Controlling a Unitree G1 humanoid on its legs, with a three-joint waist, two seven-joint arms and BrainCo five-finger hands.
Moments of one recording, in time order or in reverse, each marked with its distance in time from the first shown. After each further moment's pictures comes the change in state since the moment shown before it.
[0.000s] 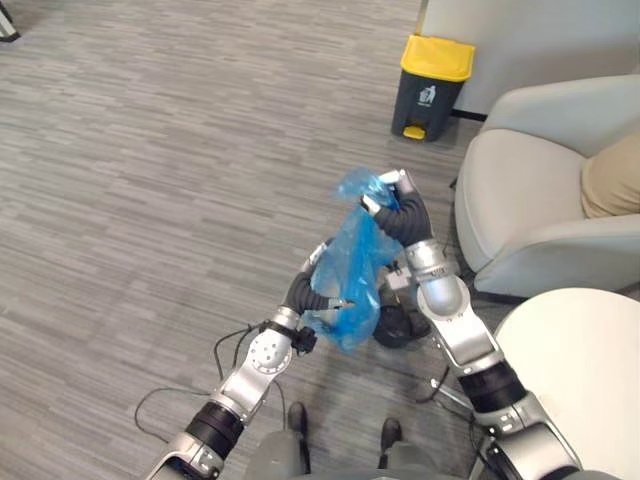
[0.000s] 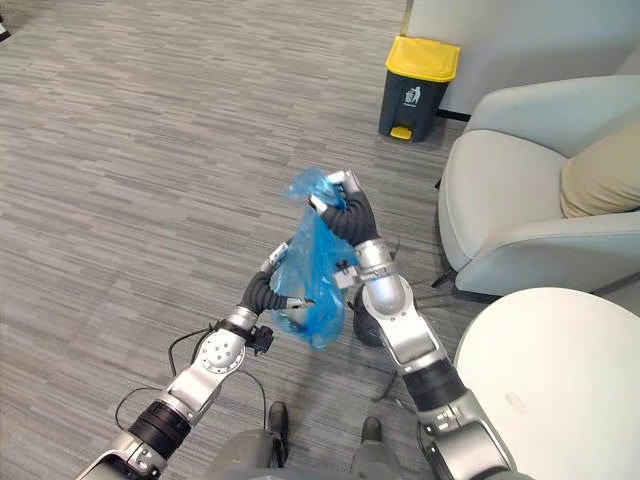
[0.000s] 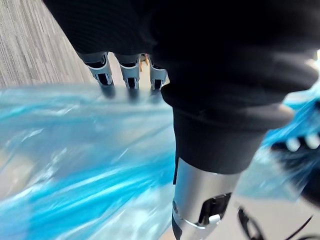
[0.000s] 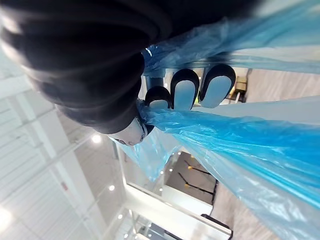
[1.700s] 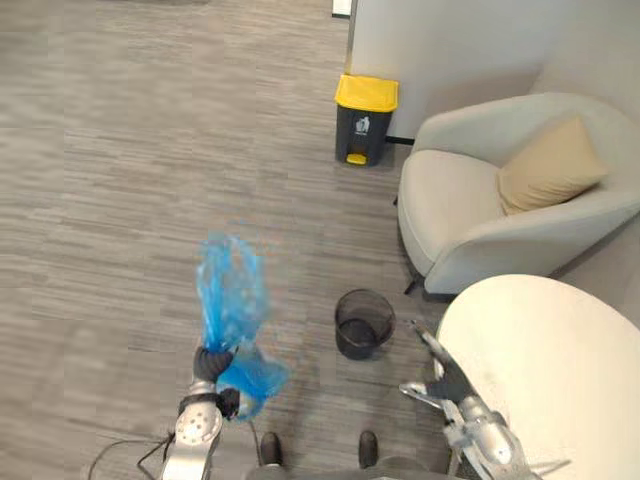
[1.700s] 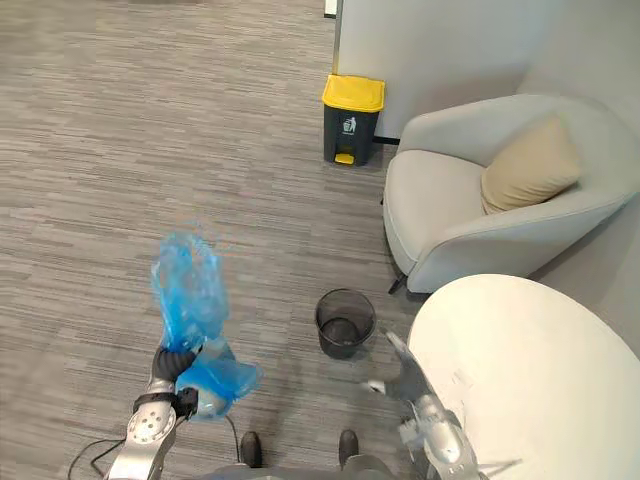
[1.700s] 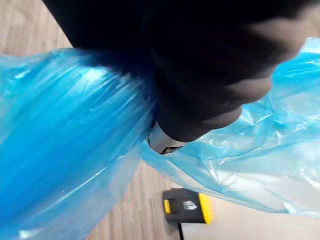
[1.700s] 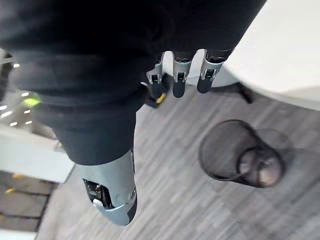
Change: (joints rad) left arm 0.446 -0.026 0.587 0.150 -0.104 0.035 -0.014; right arm 0.831 -0.096 -0.358 0.413 -0.144 0.005 0.171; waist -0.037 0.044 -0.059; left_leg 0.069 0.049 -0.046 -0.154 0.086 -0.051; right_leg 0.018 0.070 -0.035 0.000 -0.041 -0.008
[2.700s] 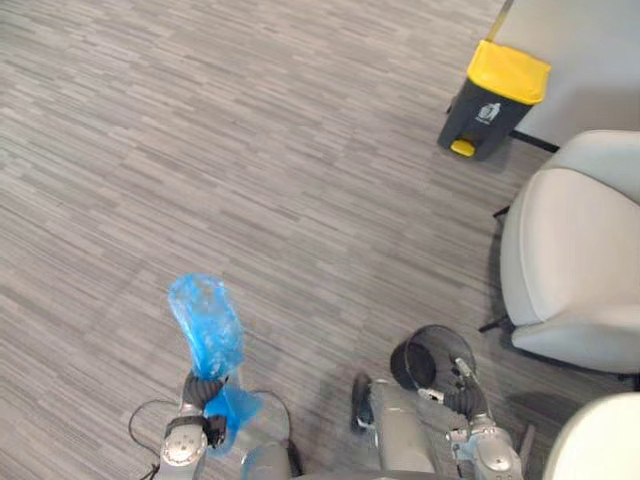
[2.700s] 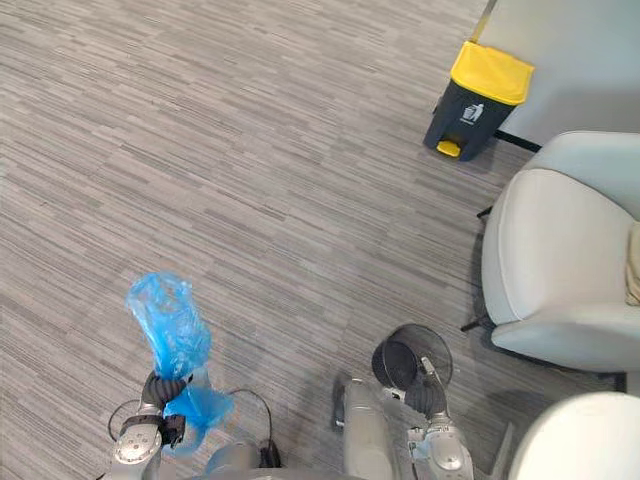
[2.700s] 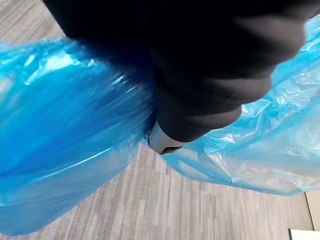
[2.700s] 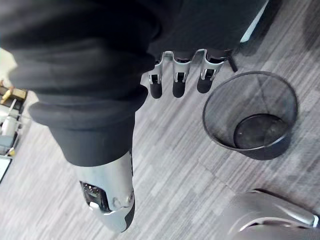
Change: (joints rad) left arm -0.010 -0.059 -0.013 0.015 0.001 0.029 -0.041; right arm 0.002 0.129 -0.066 -0.044 0.034 0.034 -0.082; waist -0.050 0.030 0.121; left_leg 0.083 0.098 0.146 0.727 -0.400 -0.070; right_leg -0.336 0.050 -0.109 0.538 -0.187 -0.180
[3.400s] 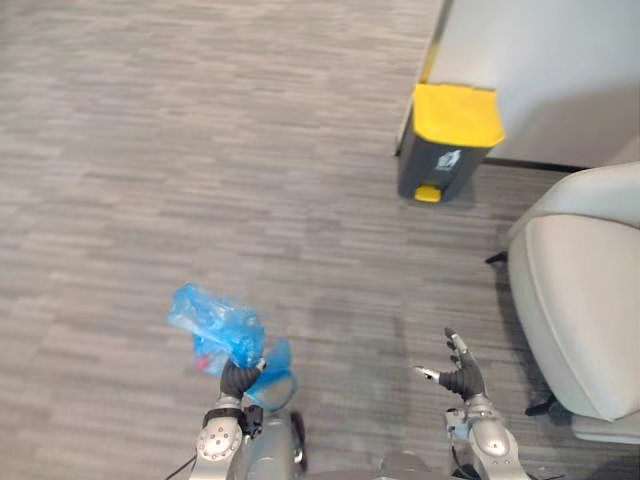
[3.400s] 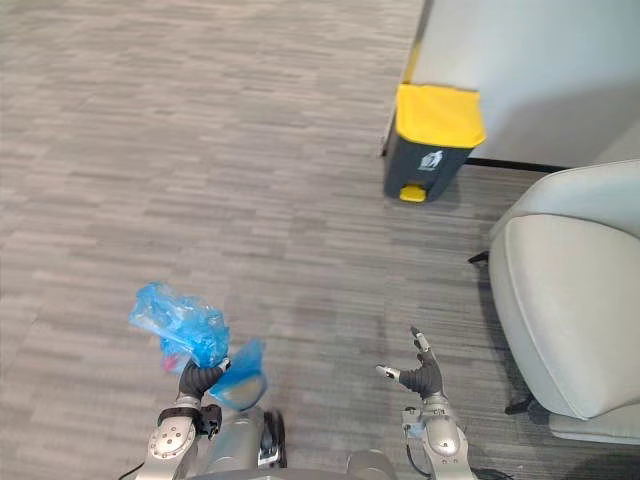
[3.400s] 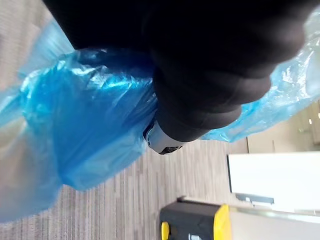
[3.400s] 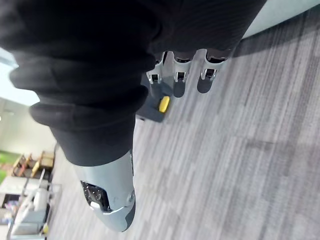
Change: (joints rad) left arm 0.020 -0.027 -0.098 -0.166 -0.004 -0.001 -0.007; right arm -0.049 0.035 0.020 -0.109 0.001 0.008 -0.031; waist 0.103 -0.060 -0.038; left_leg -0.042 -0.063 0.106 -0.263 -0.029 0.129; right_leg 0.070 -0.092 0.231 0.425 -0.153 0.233
